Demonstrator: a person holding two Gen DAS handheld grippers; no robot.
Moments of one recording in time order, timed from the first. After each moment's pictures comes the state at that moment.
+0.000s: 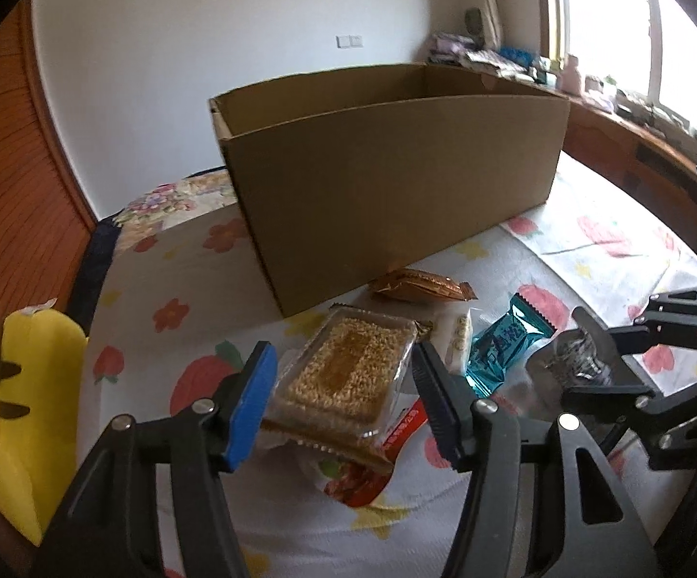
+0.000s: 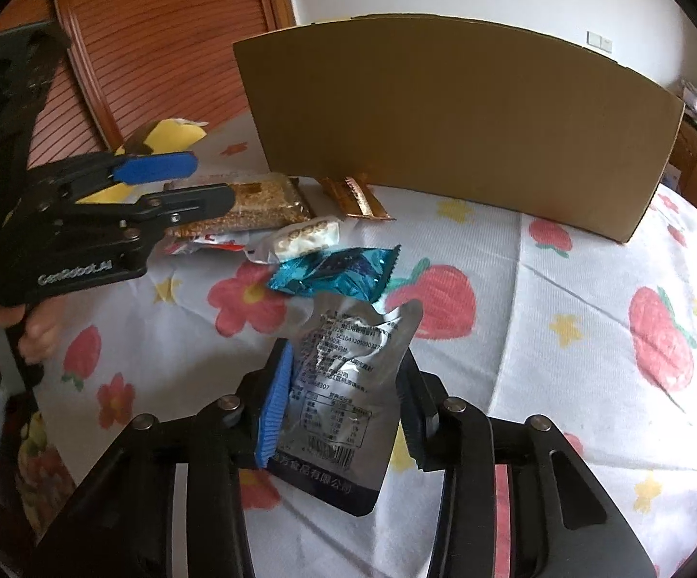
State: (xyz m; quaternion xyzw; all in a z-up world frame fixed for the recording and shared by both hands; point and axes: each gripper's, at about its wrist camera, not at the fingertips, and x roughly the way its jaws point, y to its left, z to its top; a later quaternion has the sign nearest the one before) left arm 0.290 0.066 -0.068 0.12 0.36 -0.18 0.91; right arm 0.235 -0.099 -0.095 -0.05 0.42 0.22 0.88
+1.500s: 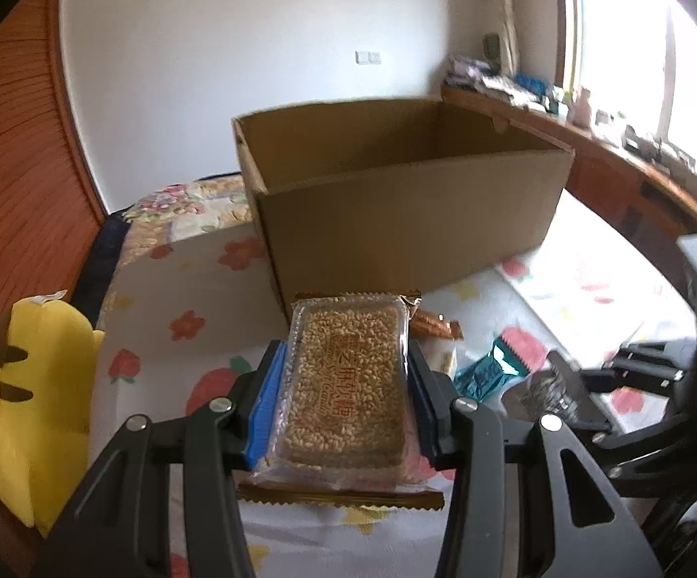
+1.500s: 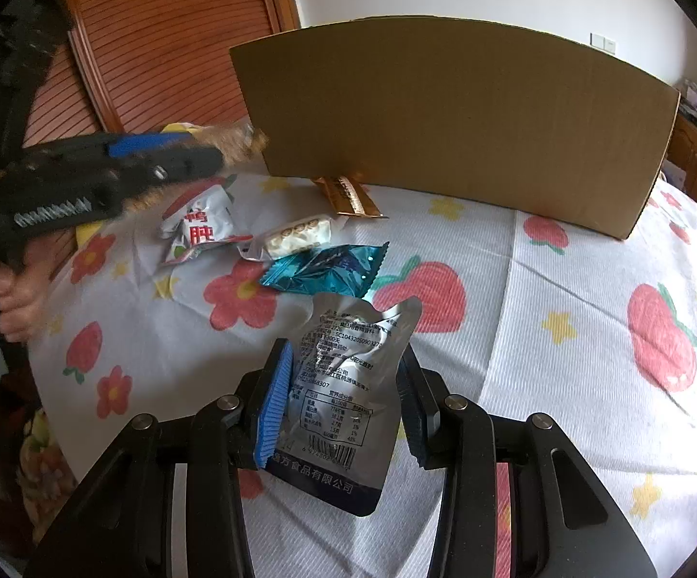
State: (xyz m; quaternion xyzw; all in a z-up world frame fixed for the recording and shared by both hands) left arm 0.276 0.081 -0.034 0.07 0.34 -0.17 0.92; right arm 0.235 -0.110 -0.096 -0.05 0.41 0.23 0.88
